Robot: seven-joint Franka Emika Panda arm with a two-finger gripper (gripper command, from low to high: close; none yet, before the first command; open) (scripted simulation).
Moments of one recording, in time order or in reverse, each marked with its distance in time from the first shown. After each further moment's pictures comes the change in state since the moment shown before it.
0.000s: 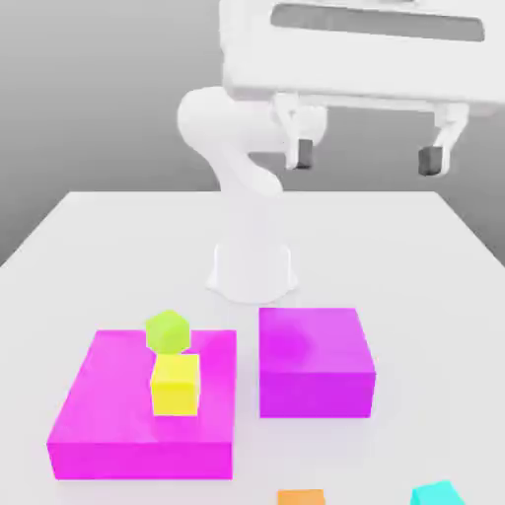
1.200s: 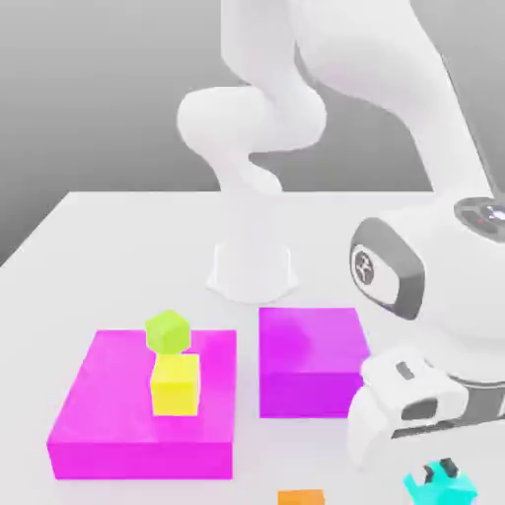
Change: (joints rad) arm 0.066 0.476 0.005 -0.033 -0.027 0.120 0.132
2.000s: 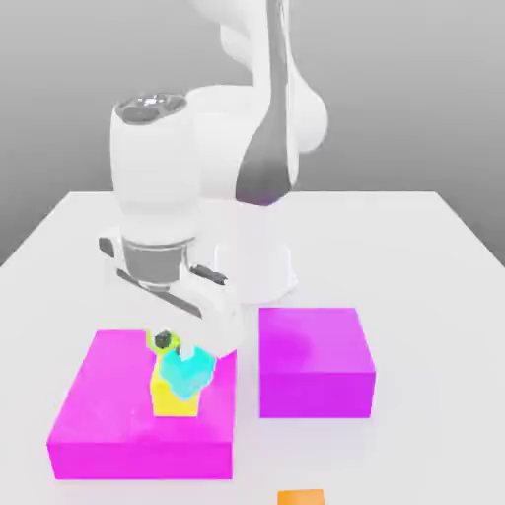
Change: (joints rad) arm -0.280 -0.401 -0.214 -0.436 0.144 0.052 0.161
